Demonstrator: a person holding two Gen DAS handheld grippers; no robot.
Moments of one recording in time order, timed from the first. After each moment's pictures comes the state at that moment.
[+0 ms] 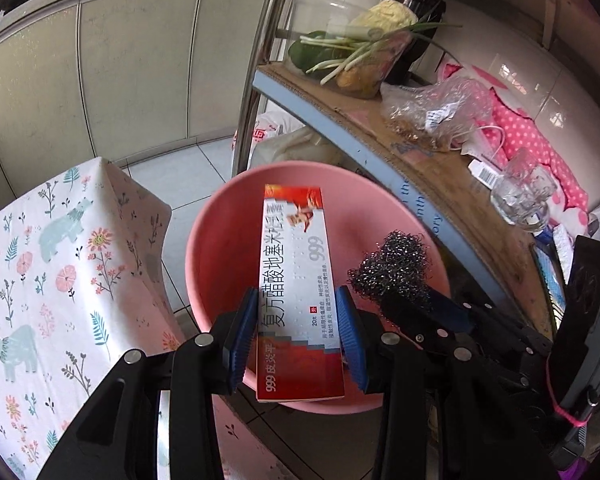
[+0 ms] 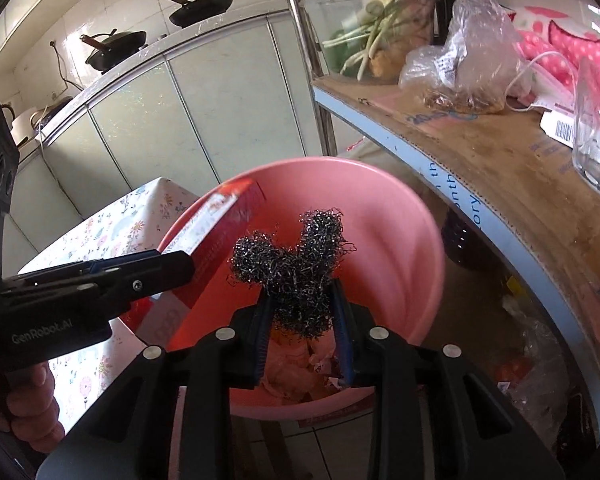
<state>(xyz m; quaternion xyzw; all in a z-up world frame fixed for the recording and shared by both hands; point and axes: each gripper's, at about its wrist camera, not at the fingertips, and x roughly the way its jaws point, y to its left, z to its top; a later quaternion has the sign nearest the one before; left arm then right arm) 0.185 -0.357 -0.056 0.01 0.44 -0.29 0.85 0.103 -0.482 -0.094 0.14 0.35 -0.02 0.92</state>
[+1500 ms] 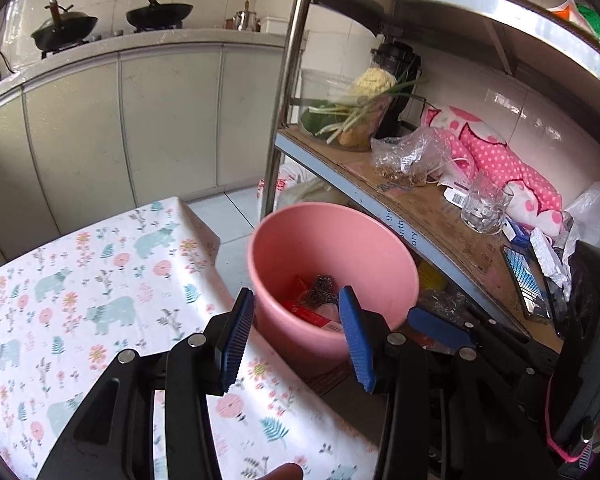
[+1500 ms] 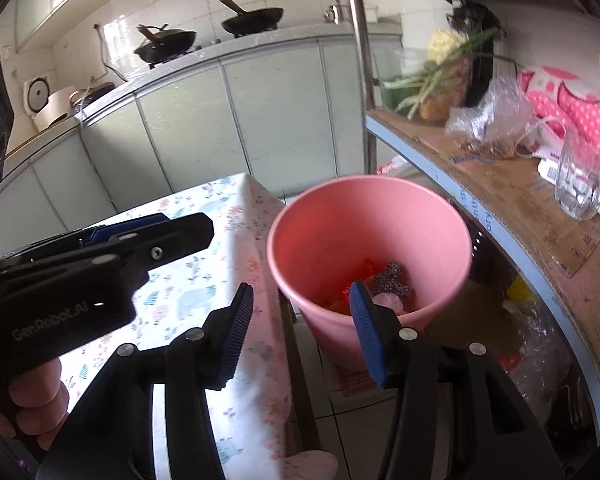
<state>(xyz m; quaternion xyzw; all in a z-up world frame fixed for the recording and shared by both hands) 0.085 -0.282 0.016 0.01 0.35 -0.26 0.90 0.022 -0.393 -0.028 0.09 0.32 0.02 0.94</state>
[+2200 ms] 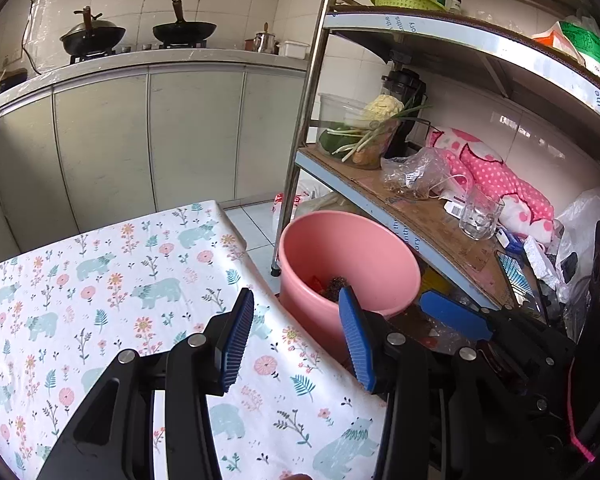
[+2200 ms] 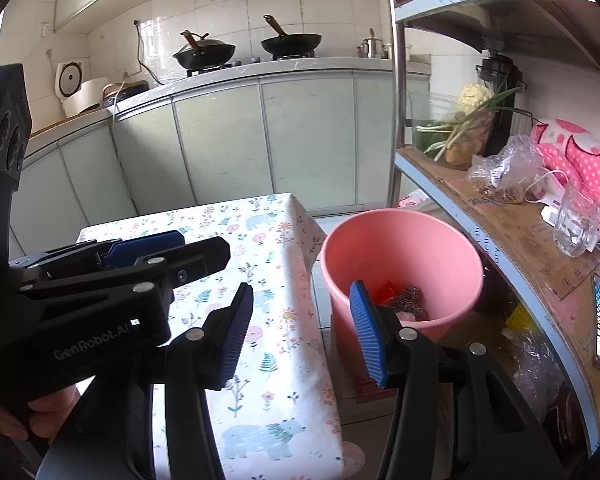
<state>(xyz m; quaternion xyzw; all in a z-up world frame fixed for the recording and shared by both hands) 0.038 -0.228 0.030 -0.01 0.32 -0.24 0.92 -0.018 -0.340 0.004 0.04 0.28 0.04 0.96</state>
